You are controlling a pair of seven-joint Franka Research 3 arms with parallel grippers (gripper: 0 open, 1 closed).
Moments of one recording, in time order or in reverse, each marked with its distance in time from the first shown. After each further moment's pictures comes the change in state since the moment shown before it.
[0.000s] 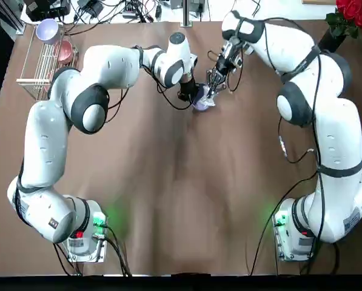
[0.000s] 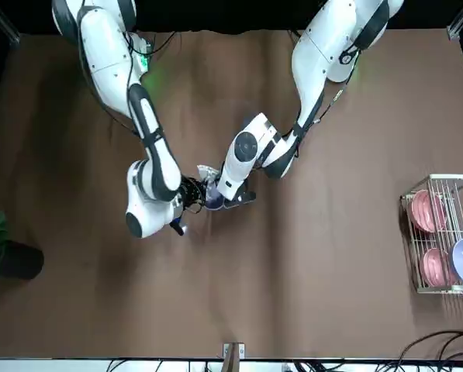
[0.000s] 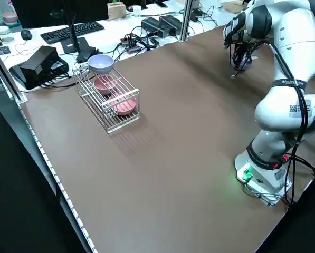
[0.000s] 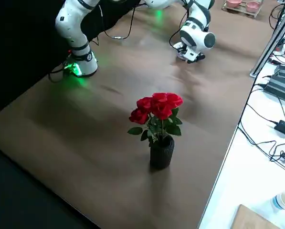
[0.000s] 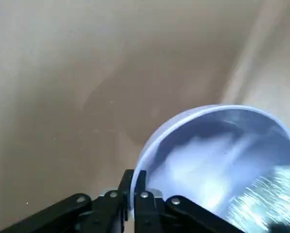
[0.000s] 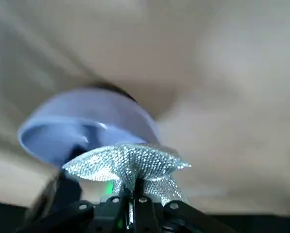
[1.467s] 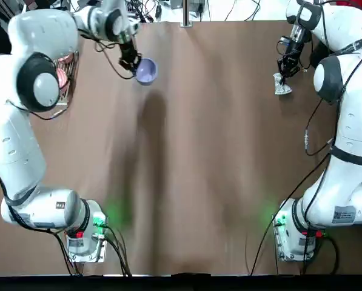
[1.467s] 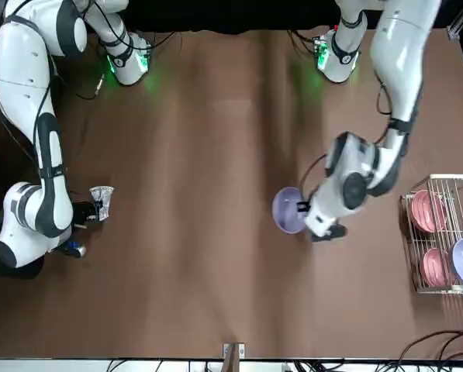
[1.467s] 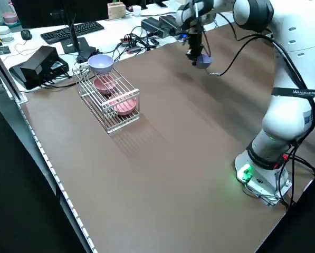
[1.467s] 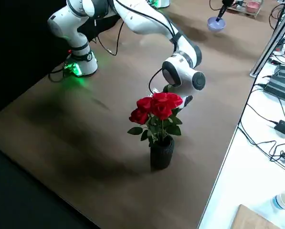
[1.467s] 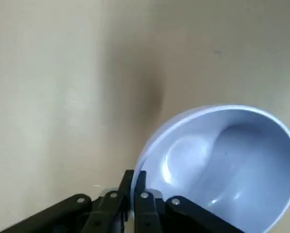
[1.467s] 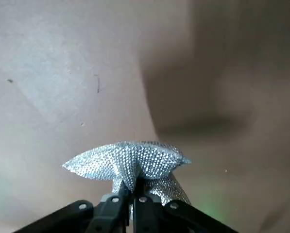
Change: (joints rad) left arm 0.512 -0.284 -0.003 -0.197 0.002 -0.319 0.569; right arm -0.502 0.015 -0.008 0.092 -0.596 -0.111 -0.617
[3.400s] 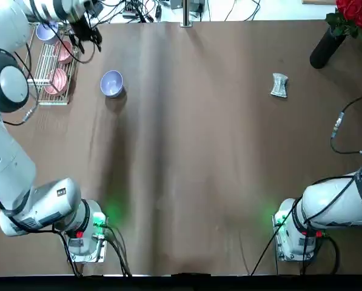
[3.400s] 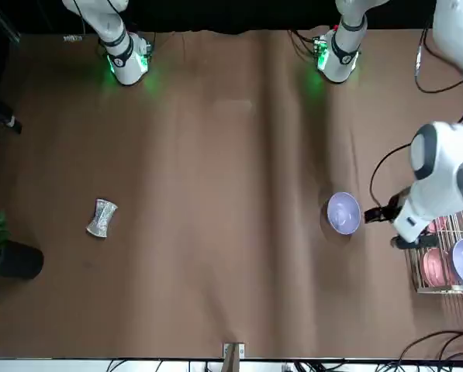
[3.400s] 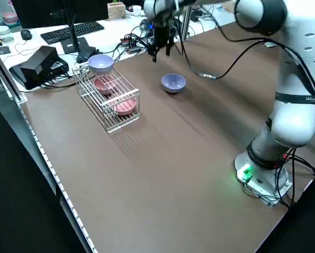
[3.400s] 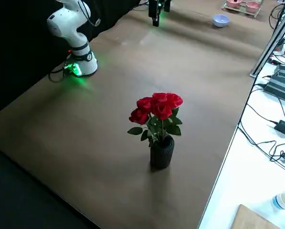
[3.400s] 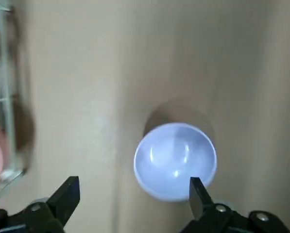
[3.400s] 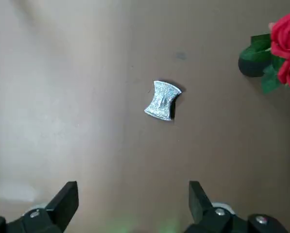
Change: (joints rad) left arm 0.323 -0.146 -0.037 0.007 0.071 -0.051 0.312; right arm -0.076 -0.766 0.151 -0.032 -0.191 -0.128 -0.156
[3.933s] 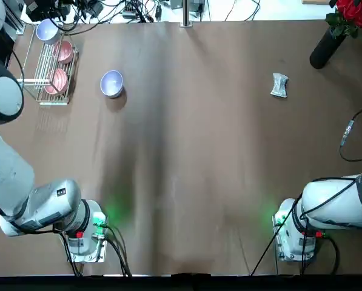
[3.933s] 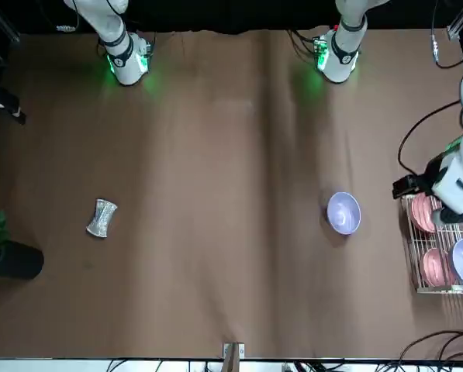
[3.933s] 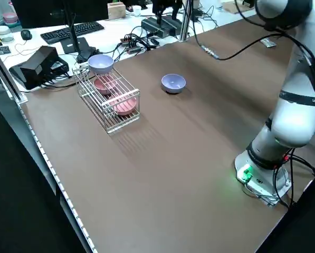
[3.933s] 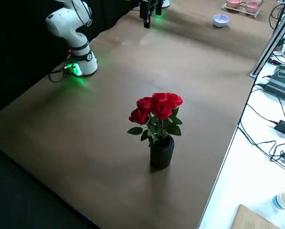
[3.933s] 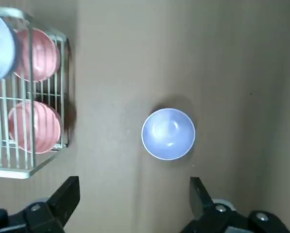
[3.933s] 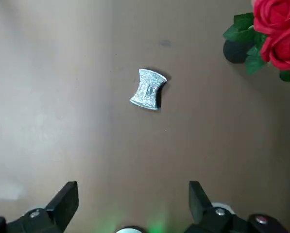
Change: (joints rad) left arm -0.004 -0.148 -0.036 0.241 0.000 -0.329 0.000; right arm -0.089 -0.075 0.086 -0.118 -0.069 0.029 0.004
